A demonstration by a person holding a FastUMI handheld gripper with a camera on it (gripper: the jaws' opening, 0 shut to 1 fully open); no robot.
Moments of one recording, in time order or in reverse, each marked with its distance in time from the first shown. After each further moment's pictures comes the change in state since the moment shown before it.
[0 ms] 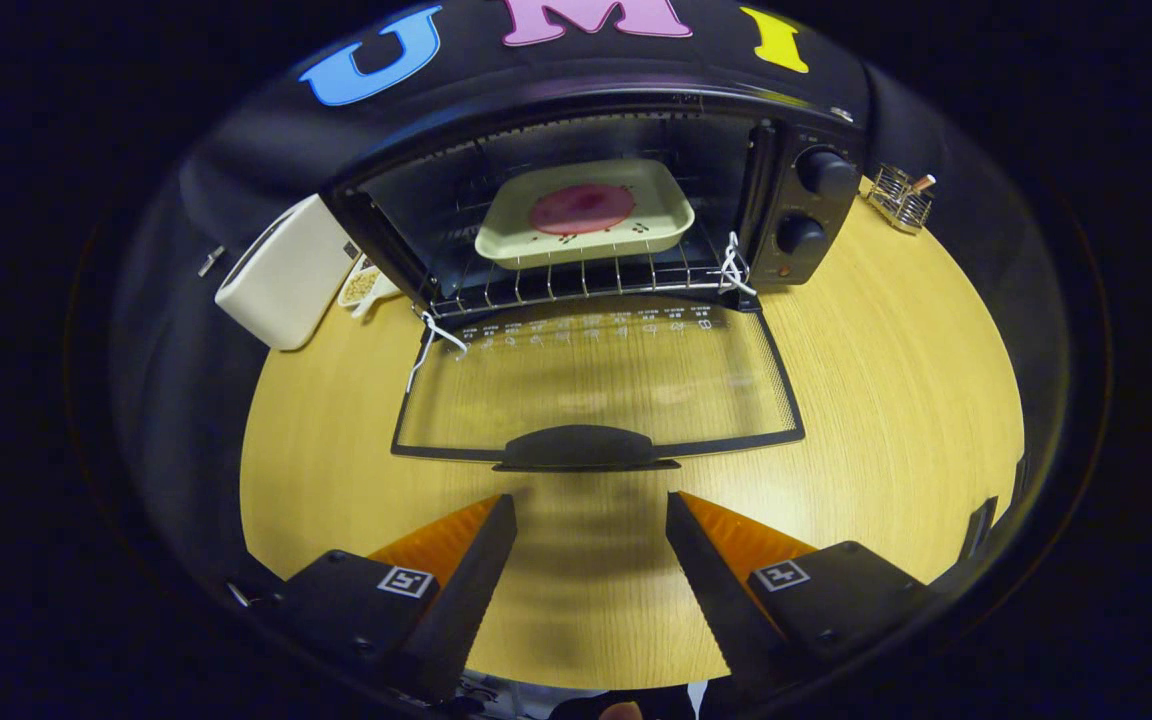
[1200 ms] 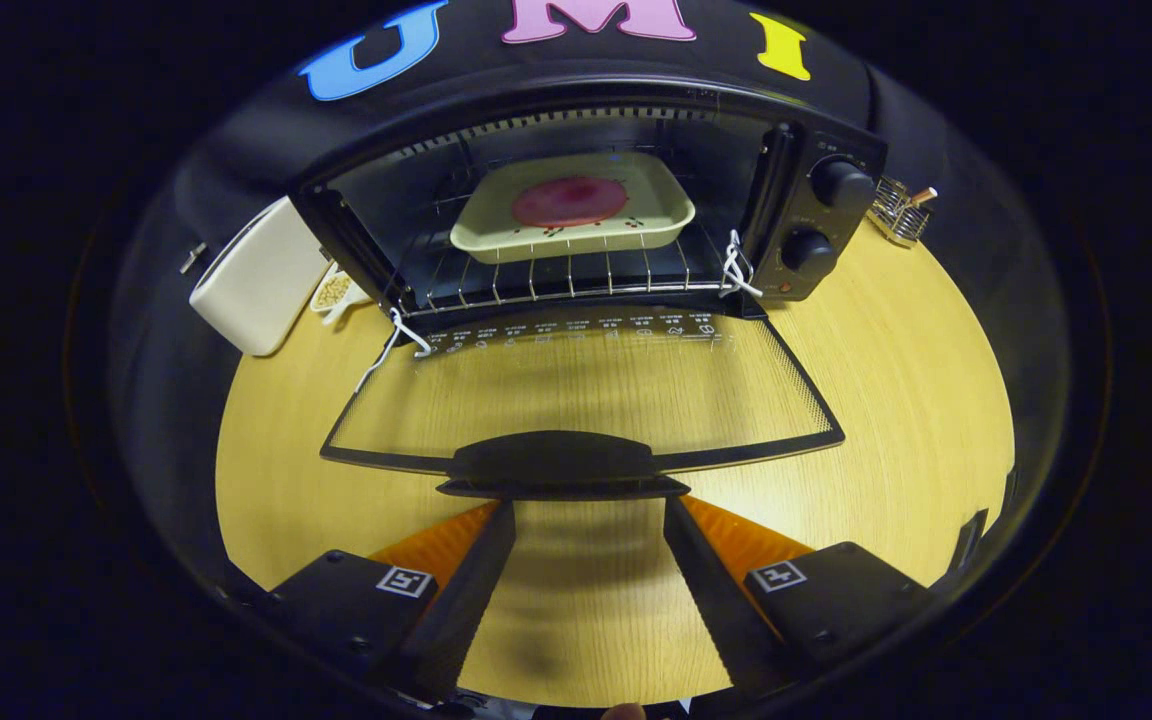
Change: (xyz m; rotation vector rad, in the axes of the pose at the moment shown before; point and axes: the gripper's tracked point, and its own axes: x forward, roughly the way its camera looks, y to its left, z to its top) arm 0.007 -0.001 0.019 -0.001 -0.051 -0.041
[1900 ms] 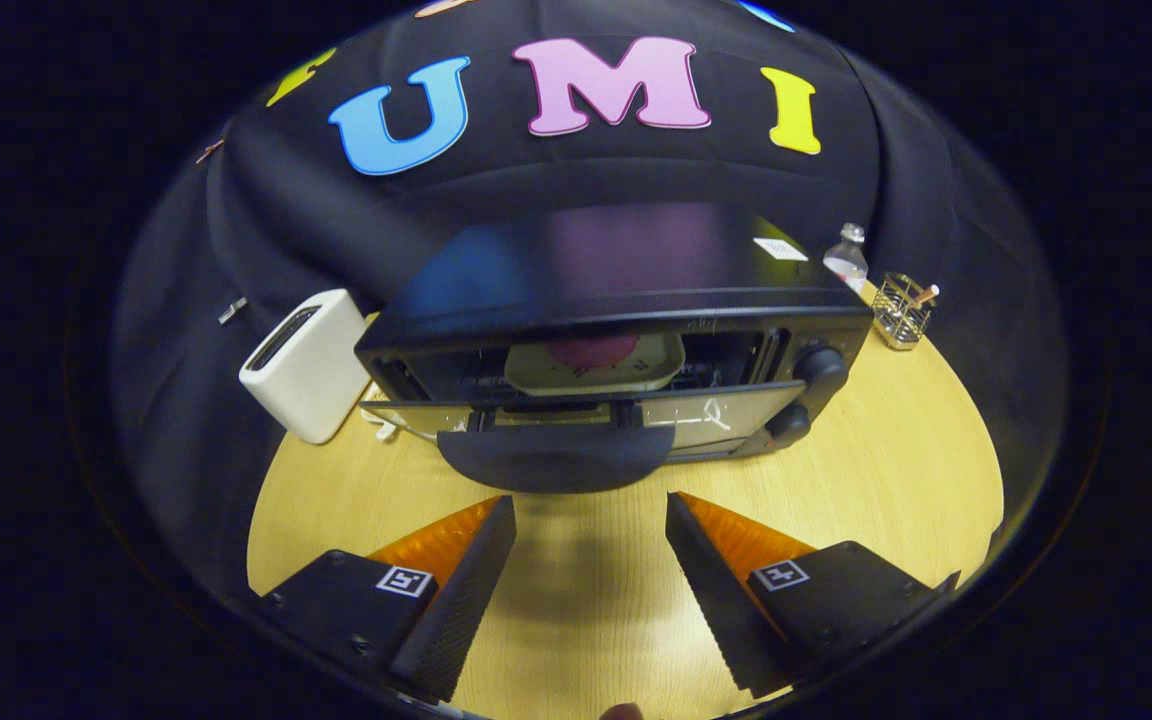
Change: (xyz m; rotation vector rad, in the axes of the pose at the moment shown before) arm -0.060 0.003 0.077 -0.020 -0.317 0.068
